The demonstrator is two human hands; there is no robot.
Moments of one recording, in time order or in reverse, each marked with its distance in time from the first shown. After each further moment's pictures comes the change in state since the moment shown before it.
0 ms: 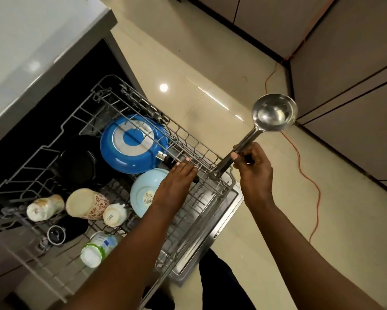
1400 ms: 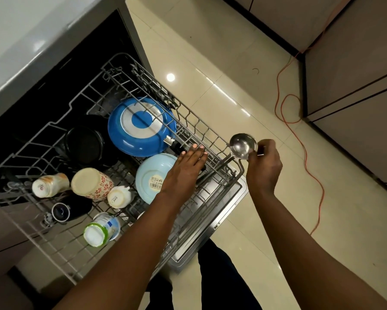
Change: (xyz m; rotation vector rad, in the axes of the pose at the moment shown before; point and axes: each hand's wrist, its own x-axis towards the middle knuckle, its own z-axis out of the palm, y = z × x) left_hand -0.007 -0.001 0.018 0.022 -0.075 -0.061; right_hand 0.008 0.050 0.012 -0.456 0.243 -0.055
